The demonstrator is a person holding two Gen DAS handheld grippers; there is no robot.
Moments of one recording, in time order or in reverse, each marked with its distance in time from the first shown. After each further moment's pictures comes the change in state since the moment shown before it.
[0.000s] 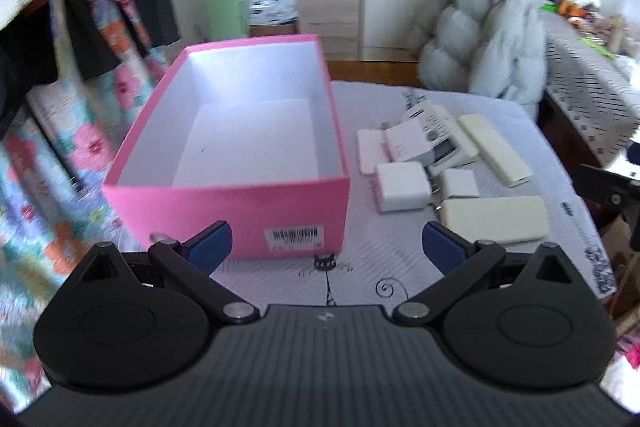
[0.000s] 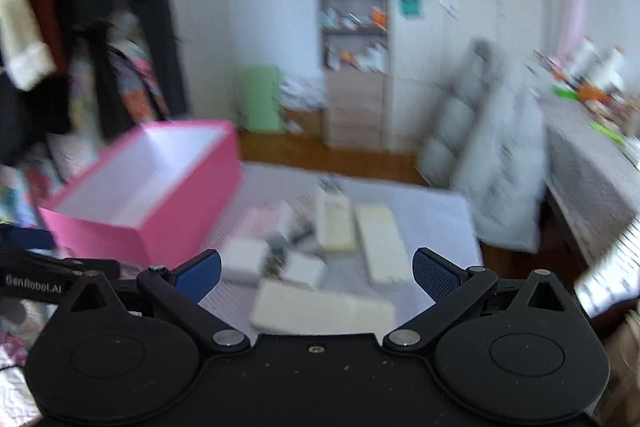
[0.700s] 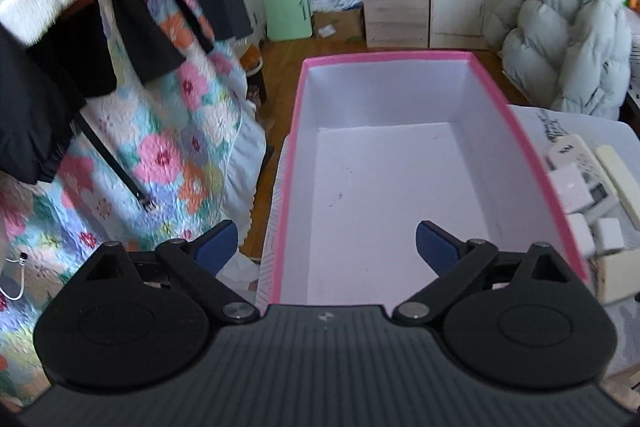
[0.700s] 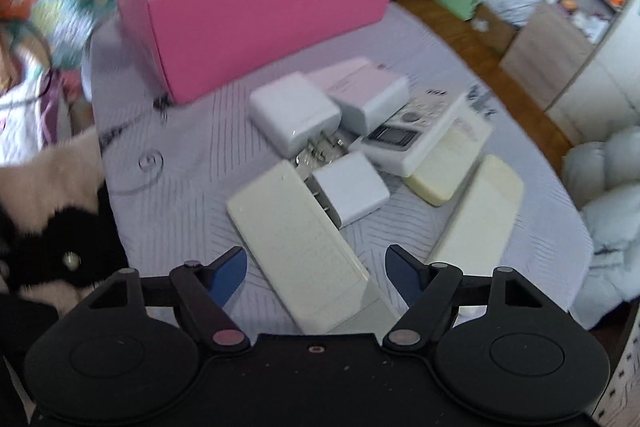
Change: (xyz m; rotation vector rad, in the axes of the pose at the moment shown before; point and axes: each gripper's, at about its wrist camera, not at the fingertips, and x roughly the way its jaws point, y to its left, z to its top) left arm 0.073 0.135 0.075 -0.025 0.083 0.193; right arm 0.146 -0.009 -0.007 -0.612 0.542 0.379
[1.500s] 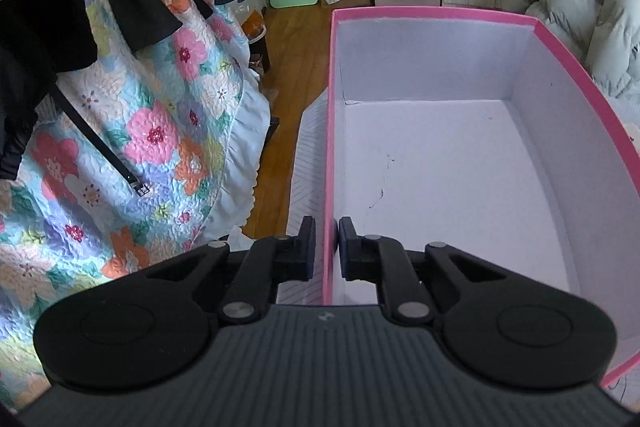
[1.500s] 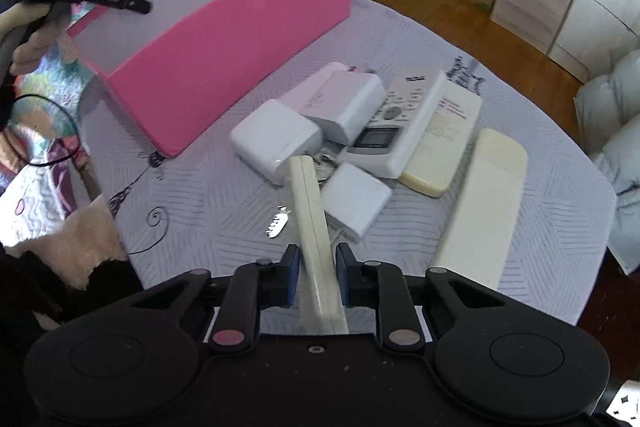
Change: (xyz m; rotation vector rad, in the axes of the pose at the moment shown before) left arm 0.083 0.024 0.006 -0.011 0.084 0.005; right arm -0.007 -0.028 0.008 0.239 -0.018 0.094
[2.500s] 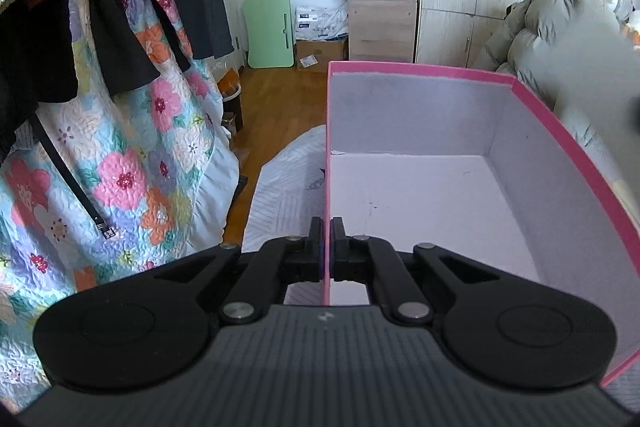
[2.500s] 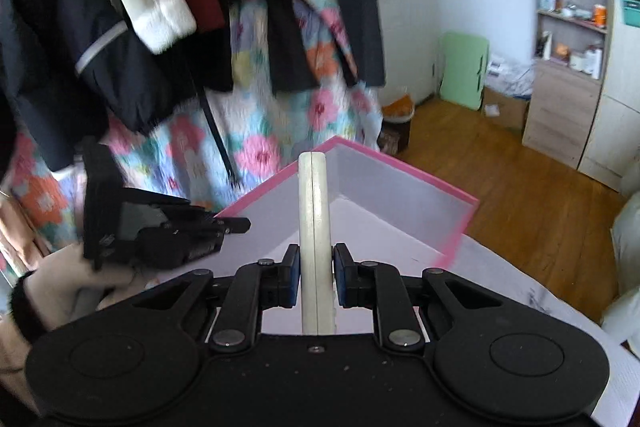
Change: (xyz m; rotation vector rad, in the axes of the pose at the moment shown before) left arm -0.010 -0.018 -0.014 -0.017 -0.211 -0.093; right arm -0.033 0.085 0.161 -0.025 -0.372 0.078
